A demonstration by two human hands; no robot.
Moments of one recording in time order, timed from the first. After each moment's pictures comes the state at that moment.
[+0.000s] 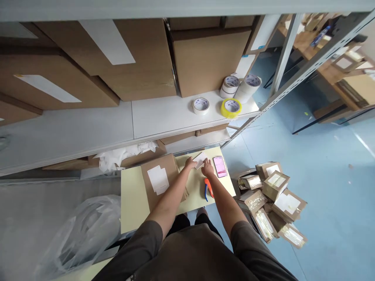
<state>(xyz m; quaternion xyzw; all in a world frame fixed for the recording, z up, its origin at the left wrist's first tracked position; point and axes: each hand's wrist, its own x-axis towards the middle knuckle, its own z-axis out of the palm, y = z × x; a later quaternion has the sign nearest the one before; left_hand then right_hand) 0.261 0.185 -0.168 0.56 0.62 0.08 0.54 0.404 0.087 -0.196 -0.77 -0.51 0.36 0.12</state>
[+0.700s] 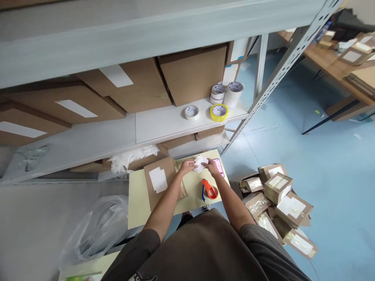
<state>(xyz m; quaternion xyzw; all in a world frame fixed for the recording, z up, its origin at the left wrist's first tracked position) 0.245 0.165 -0.095 0.64 0.49 0.15 0.57 0.452 0.084 -0.126 -0.63 -0.31 0.55 0.45</state>
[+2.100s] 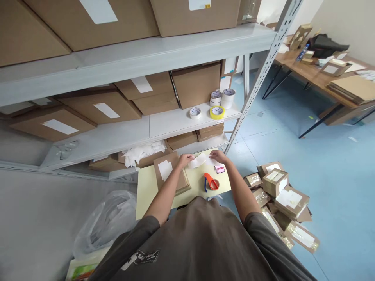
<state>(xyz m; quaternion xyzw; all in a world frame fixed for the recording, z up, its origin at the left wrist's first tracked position) 0.216 0.142 -0.027 0.68 0.51 0.18 0.50 0.510 0.063 -0.007 -0.60 -0.57 0.47 0.29</state>
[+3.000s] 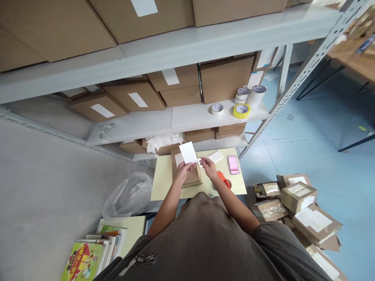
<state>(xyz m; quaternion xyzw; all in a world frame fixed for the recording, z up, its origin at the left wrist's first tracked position) 0.136 0.030 0.026 0.31 0.55 0.44 0.63 0.321 0.012 0.008 -0.55 -0.43 0.52 0.50</state>
